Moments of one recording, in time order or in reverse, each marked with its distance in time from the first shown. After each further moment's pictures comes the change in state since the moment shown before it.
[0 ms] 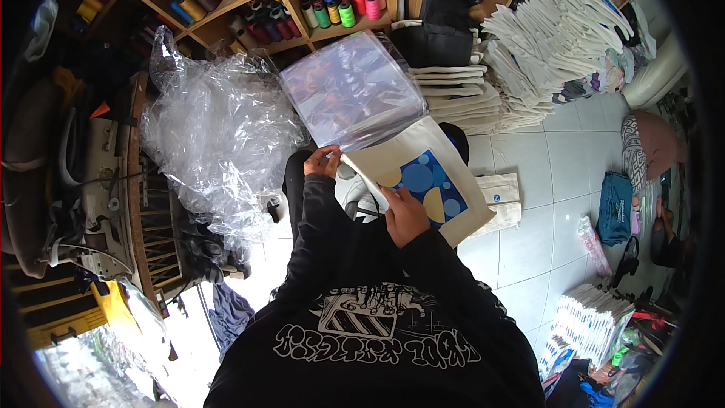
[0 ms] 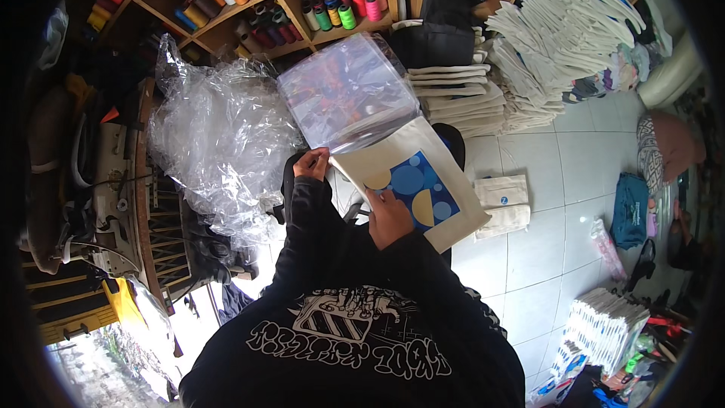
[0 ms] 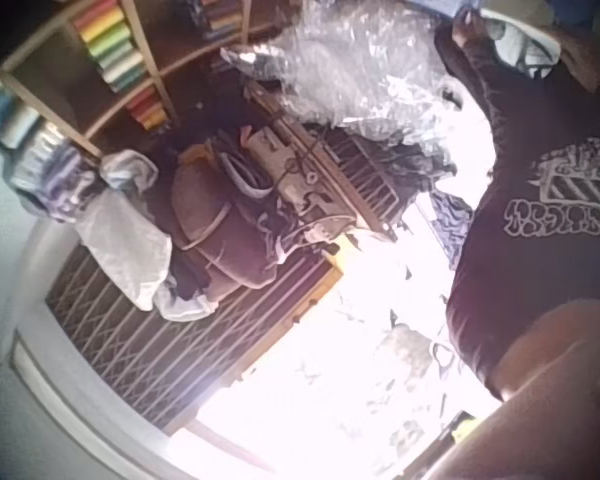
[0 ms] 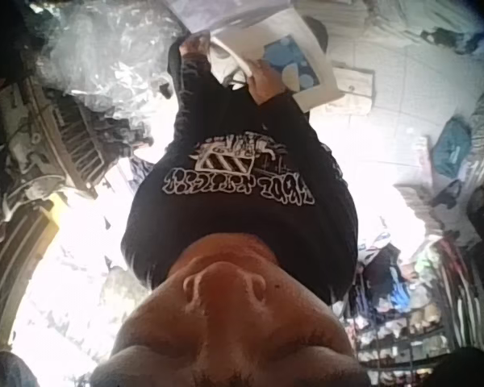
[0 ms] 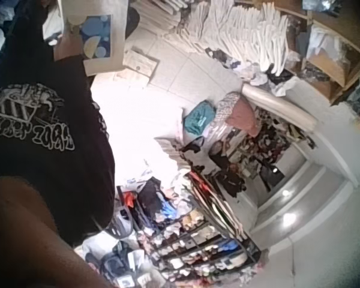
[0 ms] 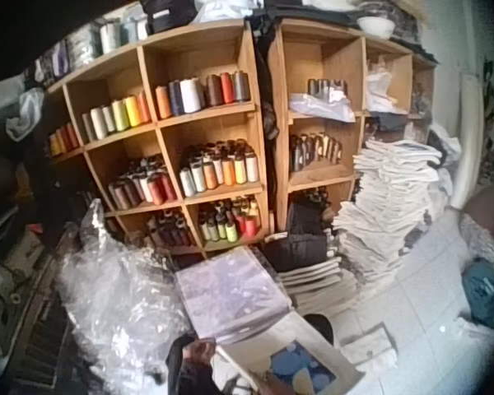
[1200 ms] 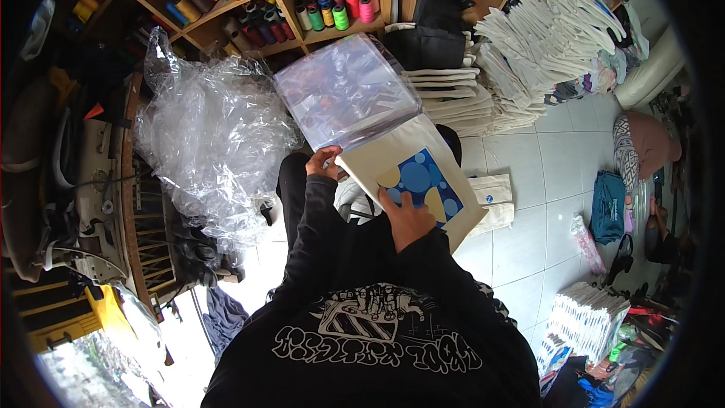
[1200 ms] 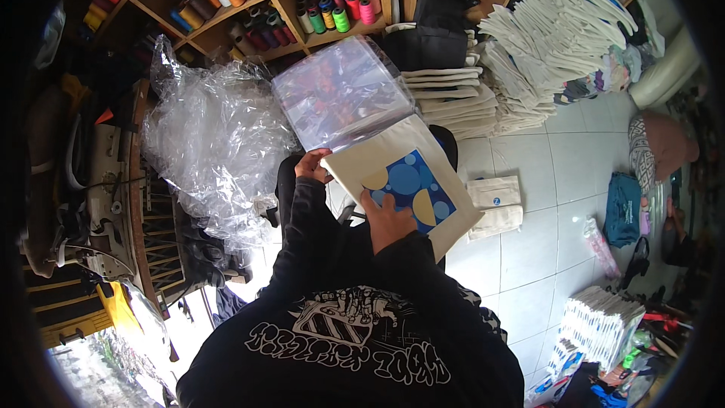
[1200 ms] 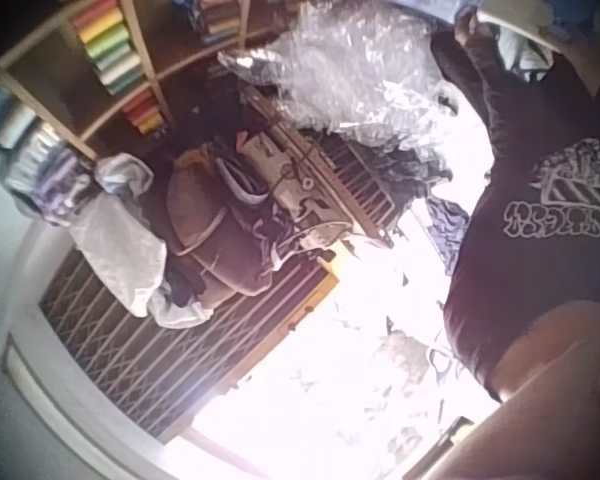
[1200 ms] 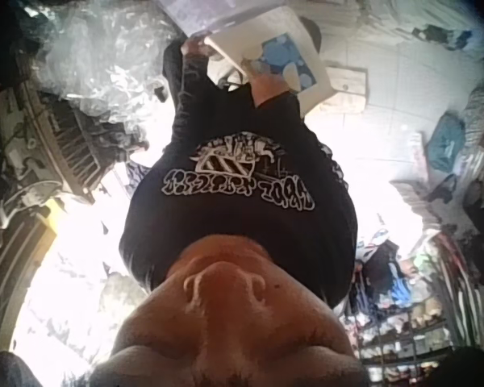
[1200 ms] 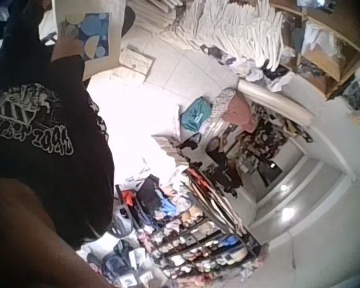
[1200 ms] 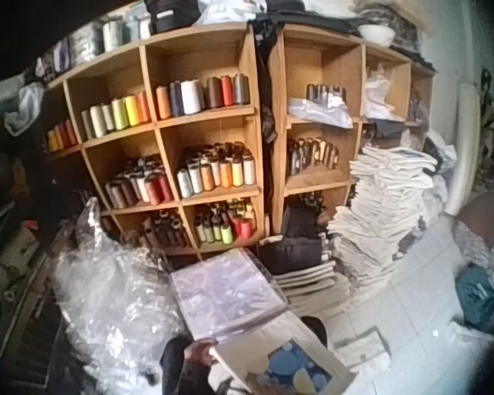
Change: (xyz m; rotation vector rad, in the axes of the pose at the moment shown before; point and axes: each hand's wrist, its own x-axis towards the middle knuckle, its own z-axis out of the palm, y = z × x) left_hand 0.000 -0.010 0.009 -0.129 -0.070 -0.138; right_hand -0.002 -0.039 -0.033 -0.554 -0.233 0.134
